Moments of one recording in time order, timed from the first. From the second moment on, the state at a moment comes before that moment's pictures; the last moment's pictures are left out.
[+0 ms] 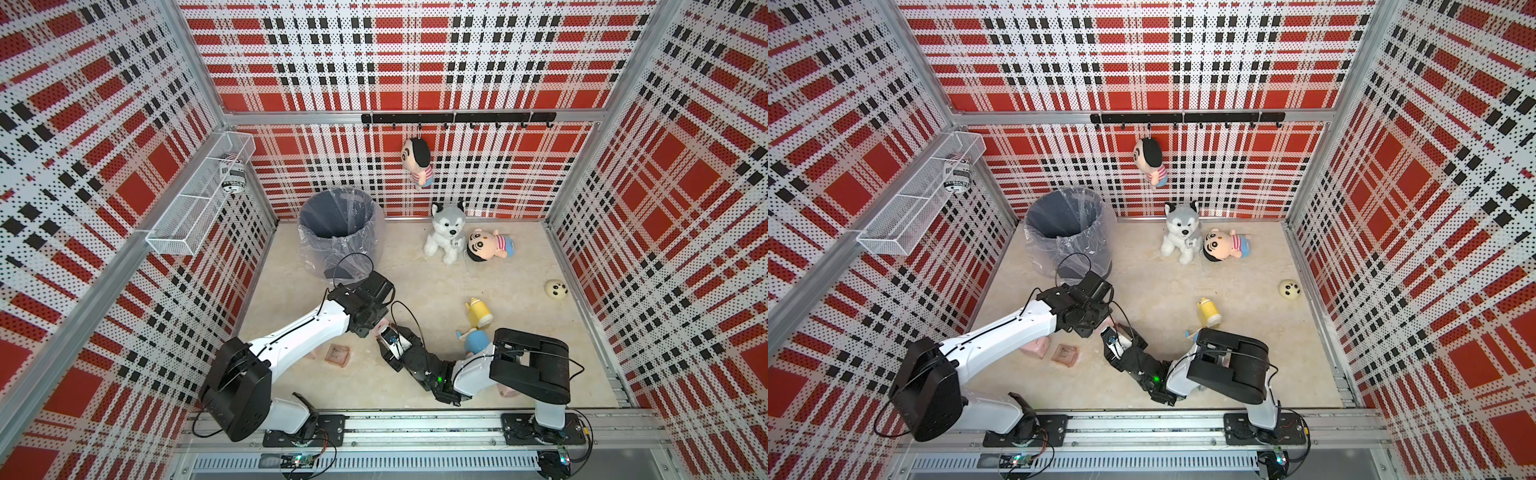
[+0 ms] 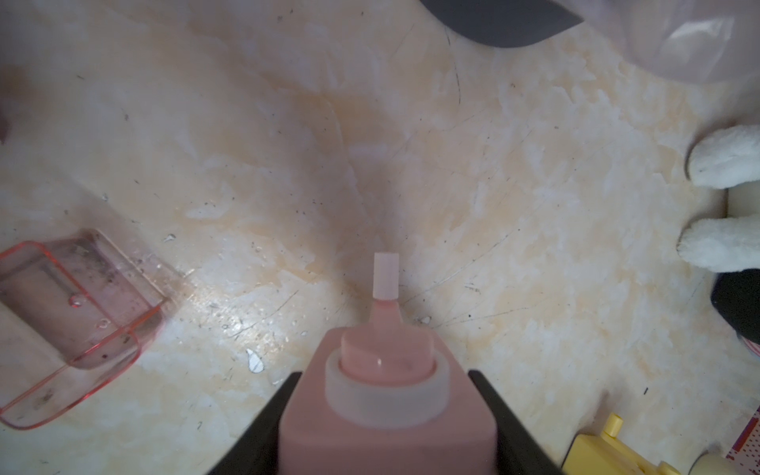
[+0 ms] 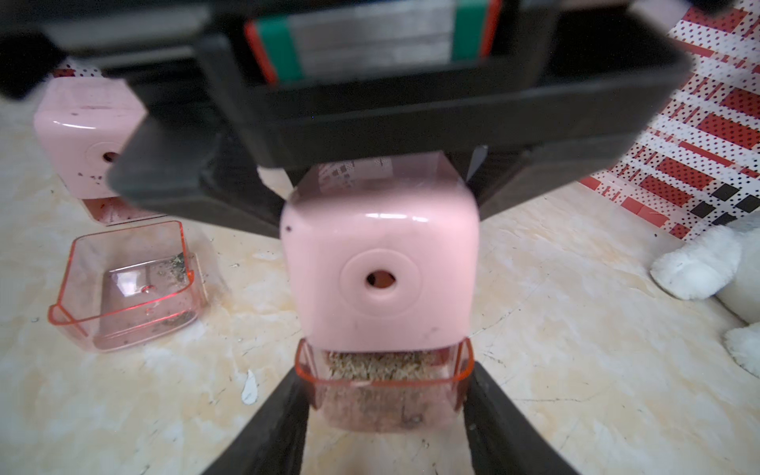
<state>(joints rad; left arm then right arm) -0.65 1.41 0.99 -0.76 -0.22 -1.46 1.26 1.92 0.67 0.98 0.54 -0.07</state>
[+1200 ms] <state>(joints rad) -0.55 1.42 0.94 -0.77 -0.35 -1.48 1.30 1.86 0.55 1.02 0.52 -0.05</state>
